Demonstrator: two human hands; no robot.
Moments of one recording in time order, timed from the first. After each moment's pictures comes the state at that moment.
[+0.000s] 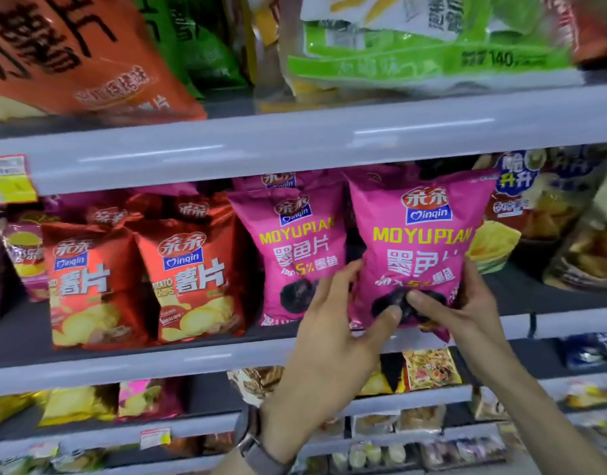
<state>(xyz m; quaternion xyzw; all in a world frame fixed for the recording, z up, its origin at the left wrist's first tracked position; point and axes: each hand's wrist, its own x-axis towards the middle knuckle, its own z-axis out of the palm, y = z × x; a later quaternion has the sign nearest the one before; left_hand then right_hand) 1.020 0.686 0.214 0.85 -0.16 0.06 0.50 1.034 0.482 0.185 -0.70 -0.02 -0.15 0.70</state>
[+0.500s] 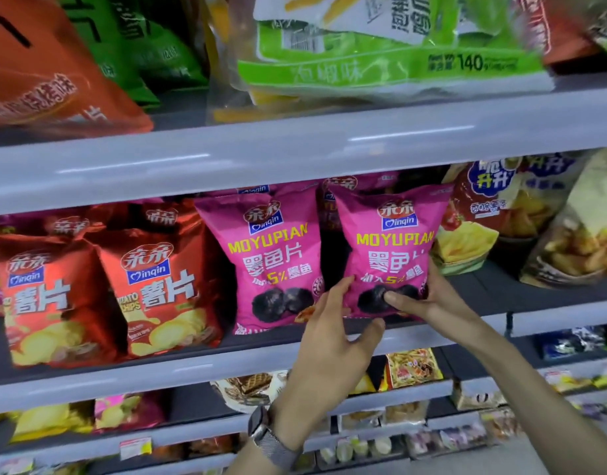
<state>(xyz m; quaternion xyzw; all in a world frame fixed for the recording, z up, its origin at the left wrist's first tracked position) 1.044 0.656 0.181 0.85 -0.13 -0.05 0.51 1.091 0.434 0.160 -0.80 -0.05 -0.01 0.60</state>
